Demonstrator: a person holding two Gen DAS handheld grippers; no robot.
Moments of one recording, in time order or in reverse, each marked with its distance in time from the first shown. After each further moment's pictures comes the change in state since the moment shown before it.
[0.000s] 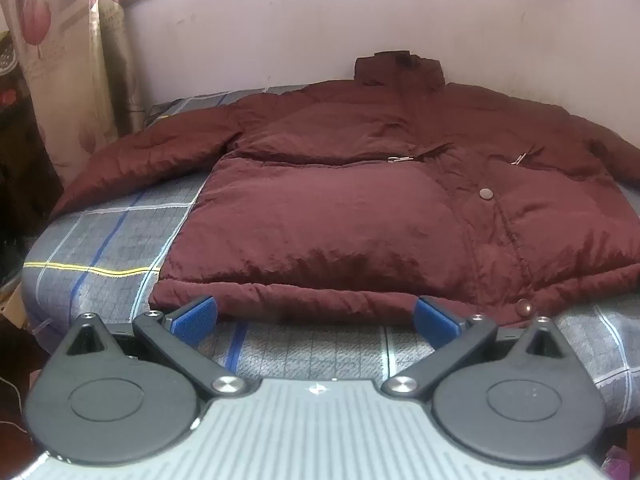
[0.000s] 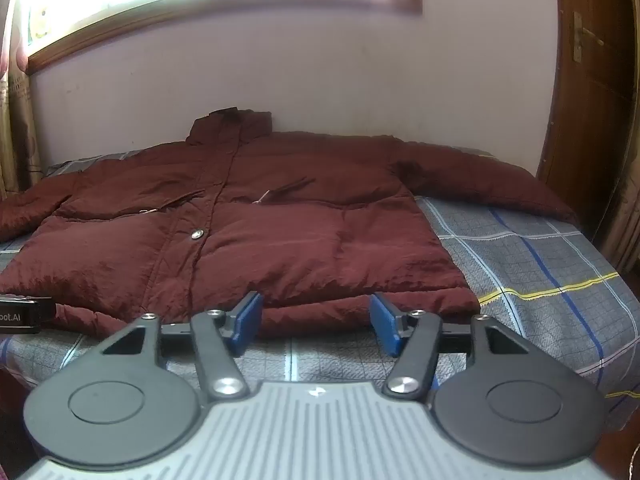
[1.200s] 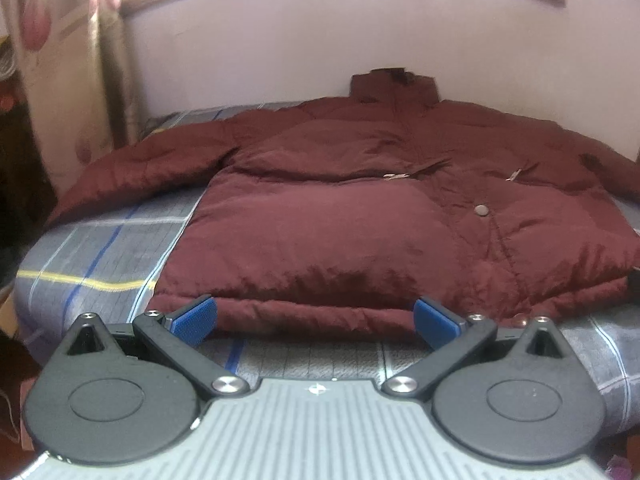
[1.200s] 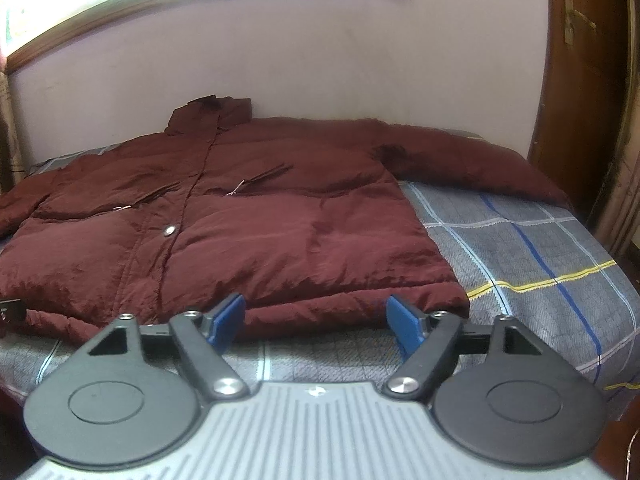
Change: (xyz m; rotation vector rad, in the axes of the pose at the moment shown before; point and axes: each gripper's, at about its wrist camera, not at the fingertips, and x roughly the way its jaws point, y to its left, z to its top) left arm 0.000 0.002 0.001 -0.003 -0.058 -0.028; right arm 0.023 -0.016 0.009 0.031 0.047 -0.030
